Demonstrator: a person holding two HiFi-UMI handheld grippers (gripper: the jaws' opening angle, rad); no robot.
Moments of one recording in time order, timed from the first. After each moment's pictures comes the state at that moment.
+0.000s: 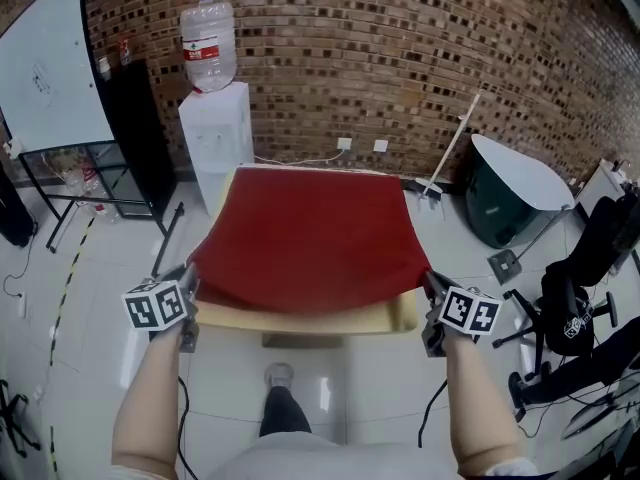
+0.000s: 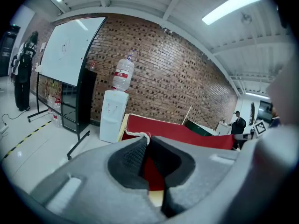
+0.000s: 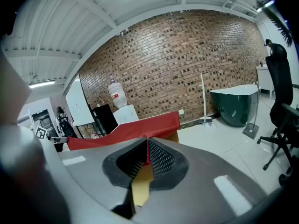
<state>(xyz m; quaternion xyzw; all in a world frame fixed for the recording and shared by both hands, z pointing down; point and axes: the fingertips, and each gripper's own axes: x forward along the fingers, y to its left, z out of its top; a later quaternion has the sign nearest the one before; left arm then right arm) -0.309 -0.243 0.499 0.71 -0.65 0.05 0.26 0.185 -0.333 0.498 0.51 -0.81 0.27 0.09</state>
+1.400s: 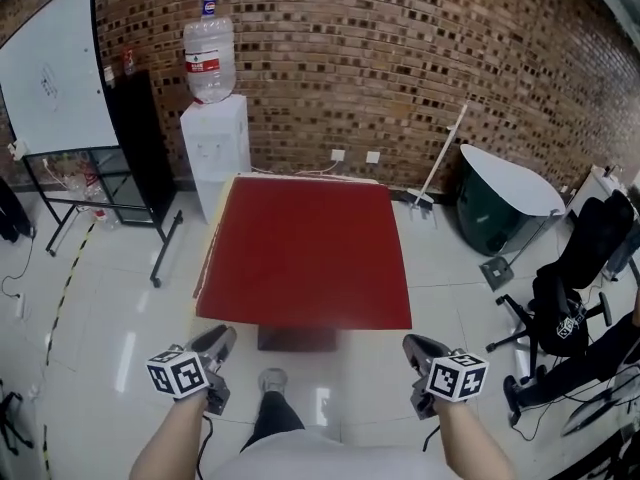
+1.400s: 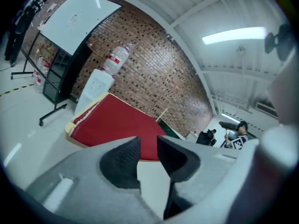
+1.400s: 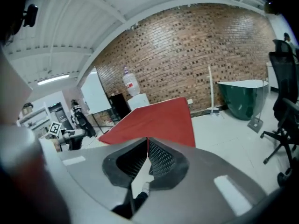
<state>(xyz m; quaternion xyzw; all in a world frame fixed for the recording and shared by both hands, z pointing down) -0.180 -0.110 0.539 0.77 -0.54 -0.06 0.34 0.190 -0.163 0.532 0.43 -0.84 0.29 0.14</state>
